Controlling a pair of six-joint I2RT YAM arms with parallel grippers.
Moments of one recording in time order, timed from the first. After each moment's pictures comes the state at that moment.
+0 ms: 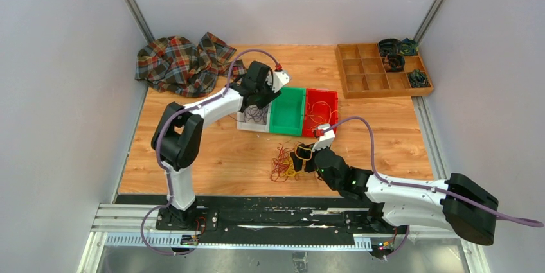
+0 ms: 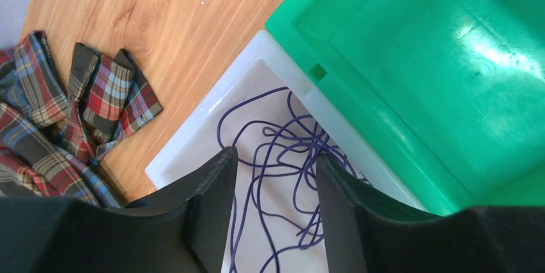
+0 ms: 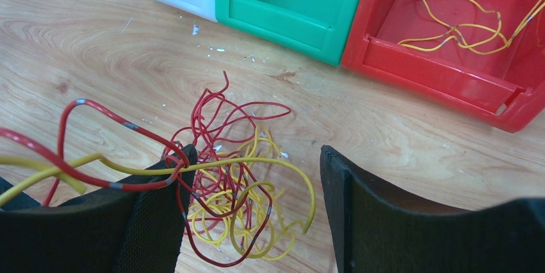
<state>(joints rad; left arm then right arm) -0.55 1.91 1.35 -0.19 -0.07 0.51 1.09 1.05 0.33 0.30 0.54 0.49</state>
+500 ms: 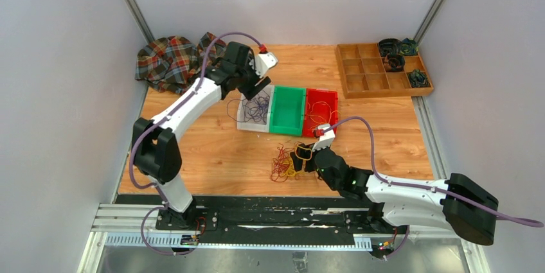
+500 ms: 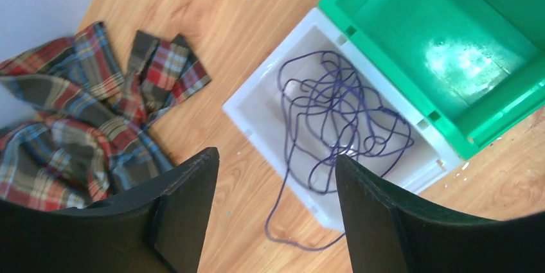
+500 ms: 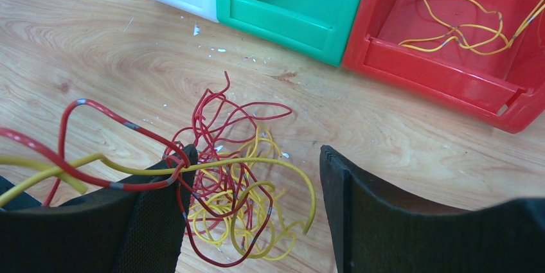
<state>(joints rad) -0.47 1.73 1.49 -0.51 0.07 0.52 1.09 1.05 0.33 0.30 0.54 0.49</state>
